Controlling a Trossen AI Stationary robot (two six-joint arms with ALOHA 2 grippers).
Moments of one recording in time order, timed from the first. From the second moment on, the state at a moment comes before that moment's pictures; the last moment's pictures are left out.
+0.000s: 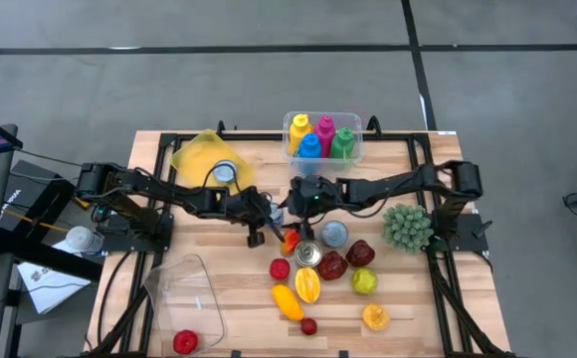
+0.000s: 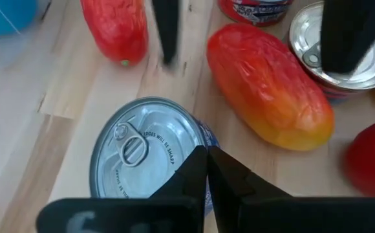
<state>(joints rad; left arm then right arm) 0.03 1.52 0.76 -0.07 -0.11 -0.12 -0.07 1.80 1.07 0.15 -0.16 -0.22</state>
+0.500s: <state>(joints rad) 0.05 1.52 0.76 -0.06 -0.07 -0.15 -0.06 1.87 1.10 0.14 -0.03 -0.43</state>
